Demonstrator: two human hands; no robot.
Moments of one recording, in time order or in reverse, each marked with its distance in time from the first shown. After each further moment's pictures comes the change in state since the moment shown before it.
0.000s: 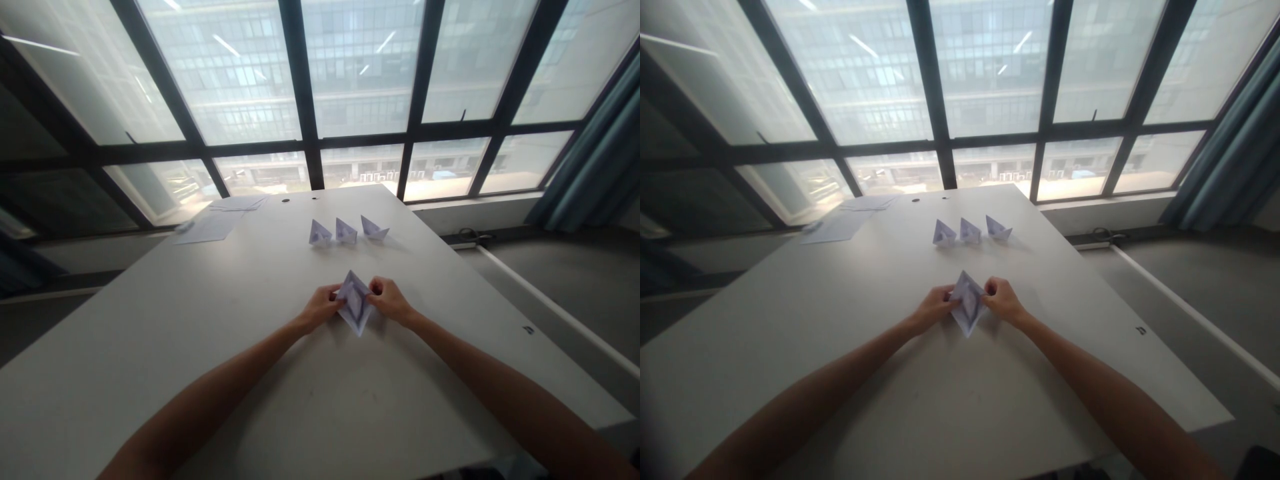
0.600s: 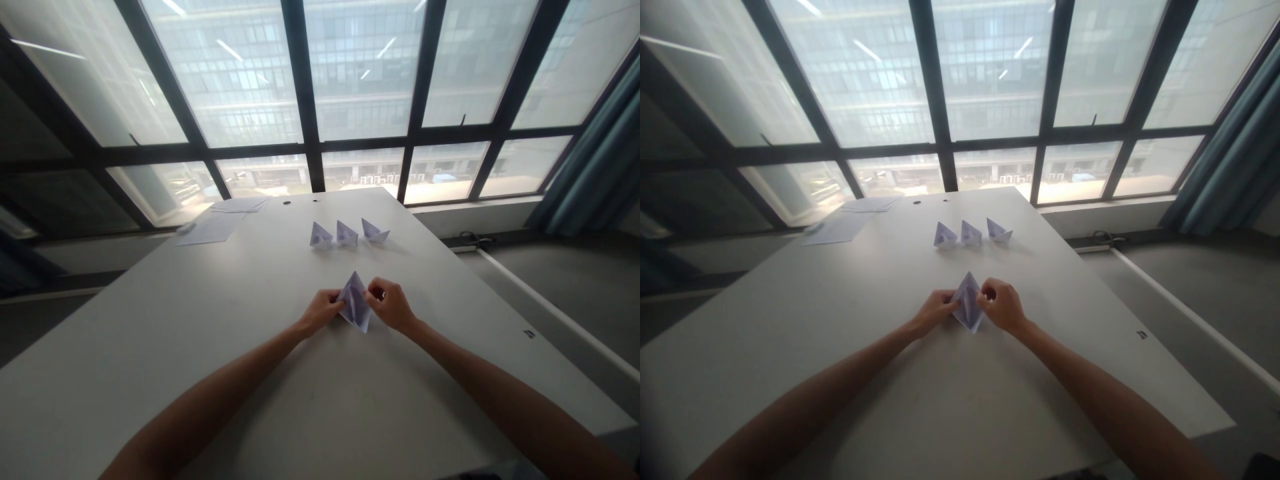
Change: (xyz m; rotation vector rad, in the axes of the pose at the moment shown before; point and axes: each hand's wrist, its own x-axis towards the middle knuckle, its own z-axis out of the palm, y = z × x) left_hand -0.003 0.007 0.005 0.116 0.034 -0.003; right_hand -0.018 -0.034 -0.001 -0.352 0.154 -0.222
